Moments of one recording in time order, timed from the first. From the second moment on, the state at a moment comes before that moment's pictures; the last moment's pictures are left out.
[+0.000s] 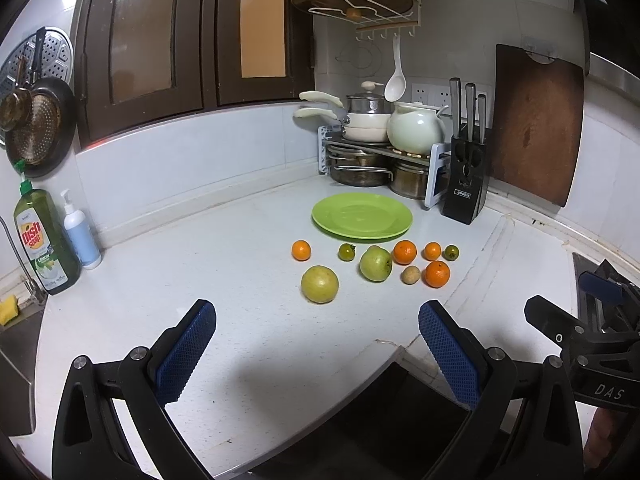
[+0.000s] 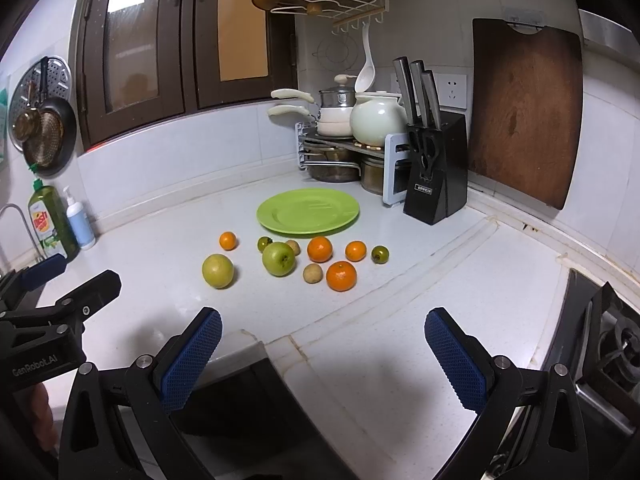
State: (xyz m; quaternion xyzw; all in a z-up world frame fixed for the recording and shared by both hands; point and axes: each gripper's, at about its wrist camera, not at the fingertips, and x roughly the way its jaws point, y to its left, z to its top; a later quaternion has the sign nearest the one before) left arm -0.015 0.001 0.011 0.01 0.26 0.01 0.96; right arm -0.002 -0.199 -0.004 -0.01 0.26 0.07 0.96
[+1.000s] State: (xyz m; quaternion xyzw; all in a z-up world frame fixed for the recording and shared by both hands) left arm -0.013 0.000 0.013 0.01 0.26 0.00 0.96; right arm -0.002 -0.199 -0.004 -0.01 0.27 0.07 0.96
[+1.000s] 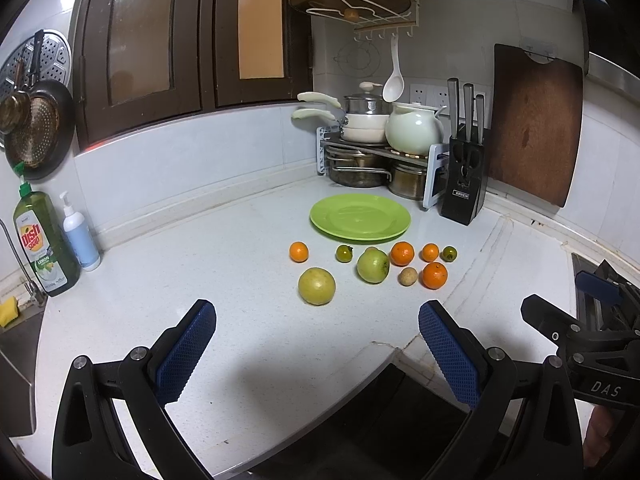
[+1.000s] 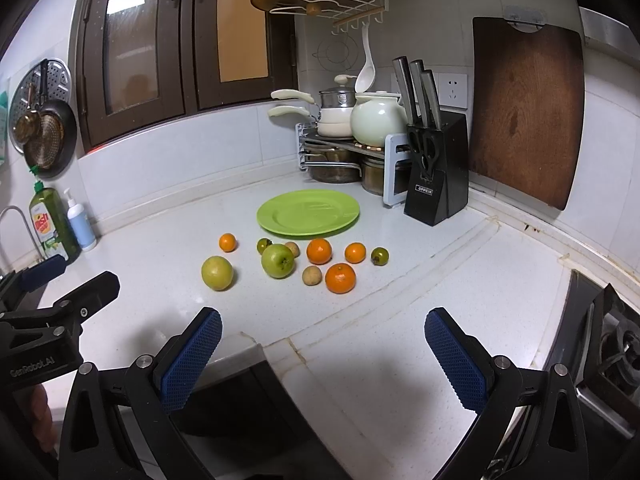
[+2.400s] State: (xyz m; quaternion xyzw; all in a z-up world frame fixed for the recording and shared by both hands) left arm 0.053 0.009 -0.018 0.03 0.30 -0.01 0.95; right arm 0.062 -0.183 -0.029 0.00 0.31 0.06 0.95
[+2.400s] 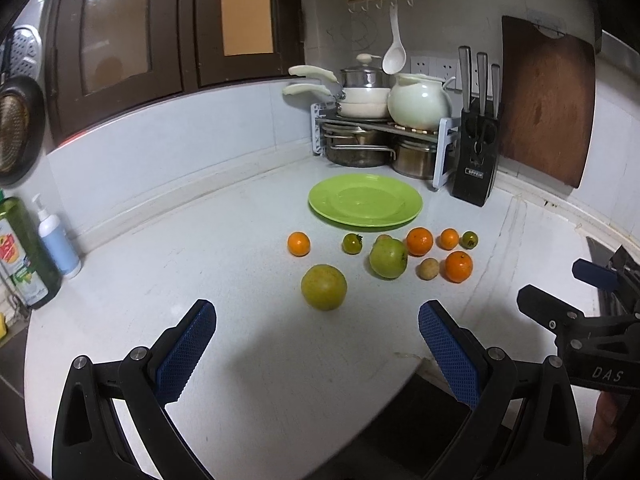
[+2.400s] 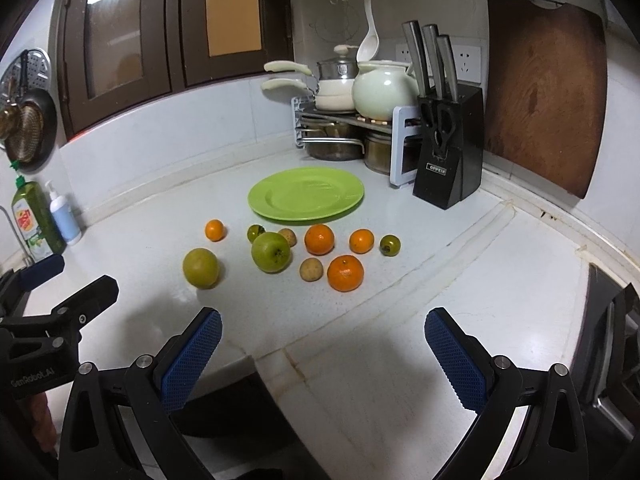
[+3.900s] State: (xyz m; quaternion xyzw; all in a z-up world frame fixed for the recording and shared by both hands) left arm 0.169 -0.001 -0.104 0.00 0.37 0.05 0.93; right arm 0.204 -0.189 -0.112 -0.05 0.42 0.10 0.90
